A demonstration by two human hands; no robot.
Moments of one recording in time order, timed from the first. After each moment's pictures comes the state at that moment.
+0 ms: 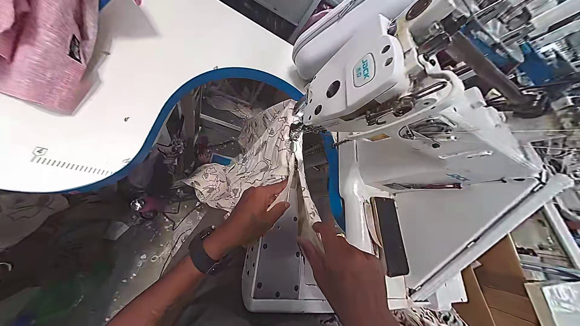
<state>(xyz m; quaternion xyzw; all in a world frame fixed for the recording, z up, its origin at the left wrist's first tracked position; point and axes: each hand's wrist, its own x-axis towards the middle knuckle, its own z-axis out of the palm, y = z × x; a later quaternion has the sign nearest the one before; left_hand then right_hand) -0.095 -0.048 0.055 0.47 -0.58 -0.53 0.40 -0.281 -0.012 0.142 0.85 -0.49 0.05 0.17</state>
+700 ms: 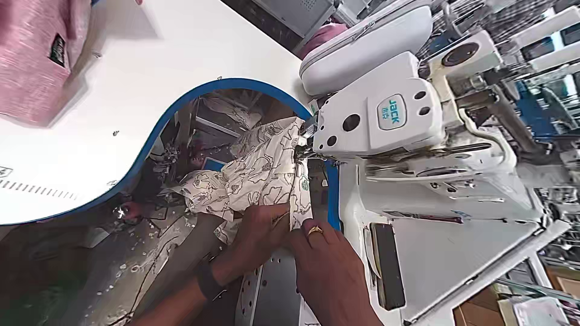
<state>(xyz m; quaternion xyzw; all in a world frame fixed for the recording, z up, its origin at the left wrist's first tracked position) -0.114 -0.060 0.036 0.47 -0.53 -0.45 0.54 -0.239 -0.060 0.140 0.91 -0.36 0.02 0.18</state>
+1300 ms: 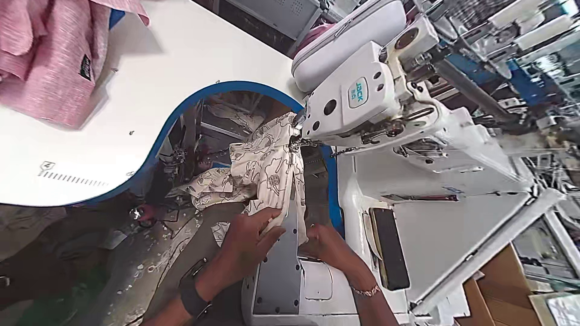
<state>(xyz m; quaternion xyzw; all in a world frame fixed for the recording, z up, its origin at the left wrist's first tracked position) -0.102 -0.005 0.042 0.50 -0.56 -0.43 0.50 -0.351 -0.077 0.086 0.81 -0.48 -0.15 -0.31</state>
